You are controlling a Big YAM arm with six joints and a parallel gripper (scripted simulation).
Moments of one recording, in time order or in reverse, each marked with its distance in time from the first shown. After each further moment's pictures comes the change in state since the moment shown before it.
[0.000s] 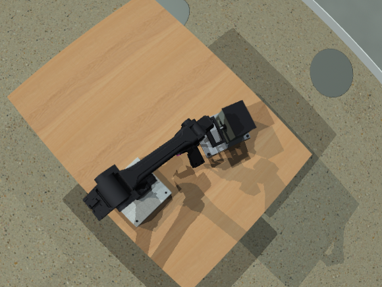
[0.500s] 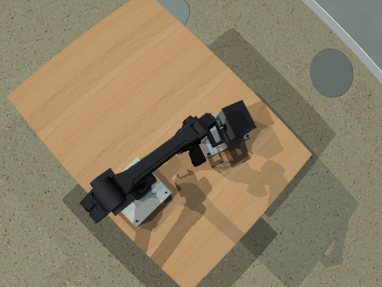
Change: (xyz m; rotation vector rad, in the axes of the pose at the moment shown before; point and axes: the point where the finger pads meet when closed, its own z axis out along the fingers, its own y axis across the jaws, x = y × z) arm 0.000 -0.001 -0.029 0.001 0.000 0.000
